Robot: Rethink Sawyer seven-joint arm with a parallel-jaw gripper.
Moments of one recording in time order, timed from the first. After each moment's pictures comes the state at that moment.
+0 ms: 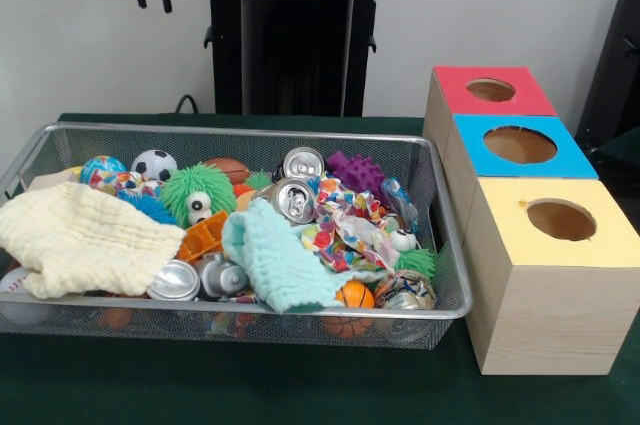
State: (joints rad) arm -1.20 0.28 -0.86 1.70 -1.16 -0.63 2.05
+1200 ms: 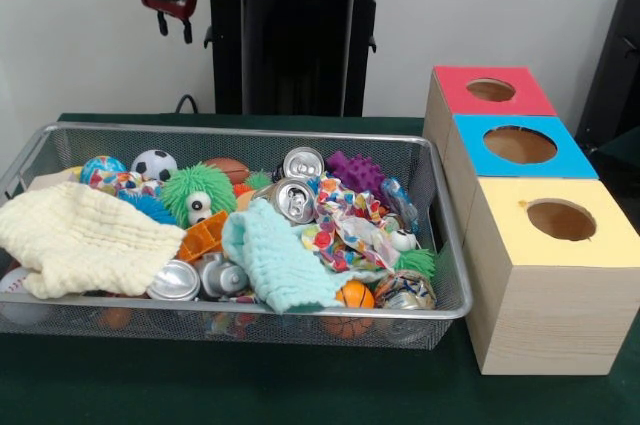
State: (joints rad) arm -1.07 0.39 -0.82 1.77 -0.86 -0.68 2.05
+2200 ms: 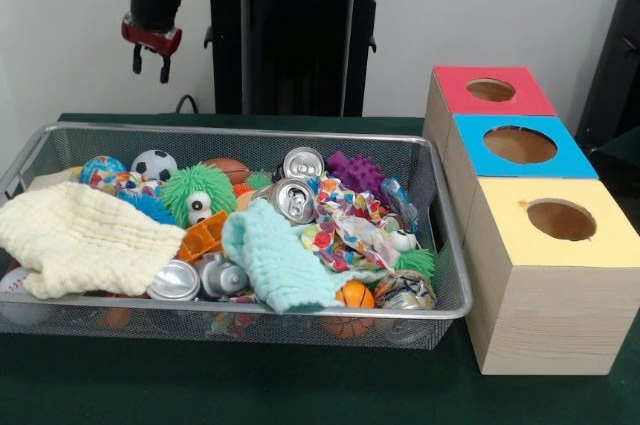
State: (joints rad) arm -0.81 0.43 -0.82 1.79 -0.64 -0.88 2.05
